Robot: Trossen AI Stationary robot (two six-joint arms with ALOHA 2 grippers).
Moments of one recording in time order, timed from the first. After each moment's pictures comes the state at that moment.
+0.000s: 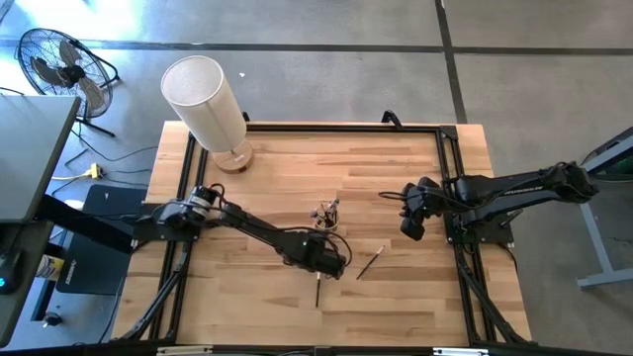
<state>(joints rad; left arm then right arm) -0.31 2.17 1.63 -0.74 -0.15 -1.68 0.04 0.89 0.57 -0.75 0.15 0.52</state>
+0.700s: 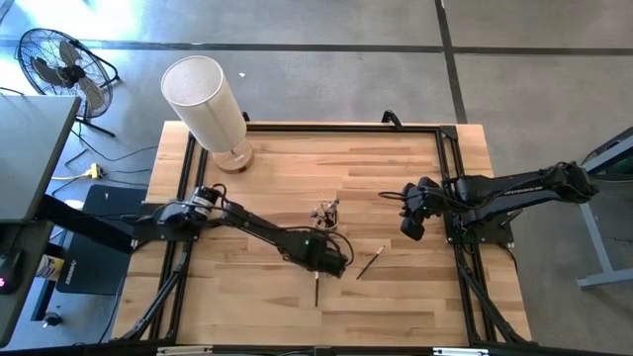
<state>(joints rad) -0.29 2.18 1.65 -0.78 -0.13 -1.57 0.04 0.89 0.57 -0.75 0.15 0.52</state>
